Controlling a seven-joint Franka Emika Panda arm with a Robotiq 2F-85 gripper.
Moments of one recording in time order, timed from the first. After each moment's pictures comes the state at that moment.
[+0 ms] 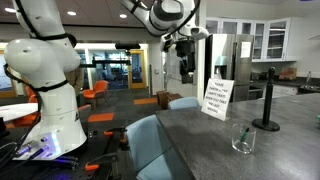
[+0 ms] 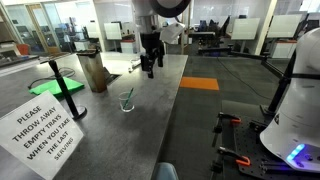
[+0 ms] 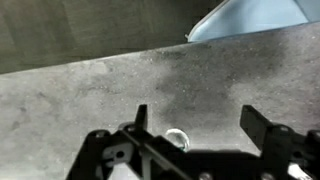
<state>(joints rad) -0.05 -0.08 0.07 -2.30 -0.21 2.22 0.21</state>
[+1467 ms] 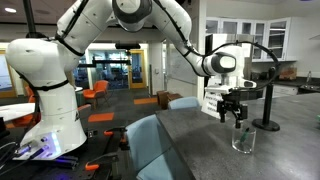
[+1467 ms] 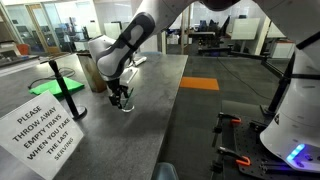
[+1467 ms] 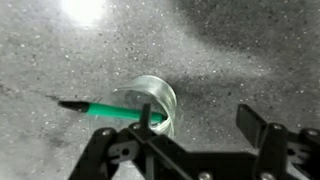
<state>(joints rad) -0.01 0.83 0.01 -1.46 -0.20 2.21 -0.05</state>
